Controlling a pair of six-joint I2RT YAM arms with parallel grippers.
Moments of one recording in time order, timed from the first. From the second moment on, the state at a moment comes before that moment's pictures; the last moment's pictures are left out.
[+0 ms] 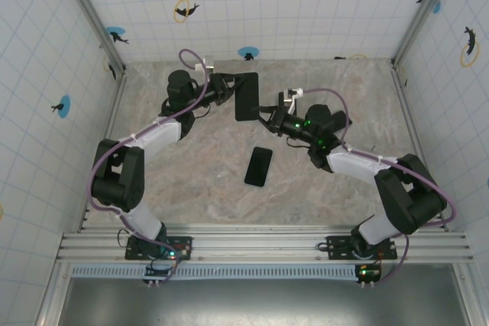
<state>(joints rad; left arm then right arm) -0.35 1.69 1.07 0.63 0.81 -1.21 0.59 1.51 0.74 0.83 -0.55 1.26</state>
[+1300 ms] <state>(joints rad) -0.52 1.63 0.78 1.05 0.10 -1.35 0.73 1.56 0.56 1.13 -0.26 1.21</state>
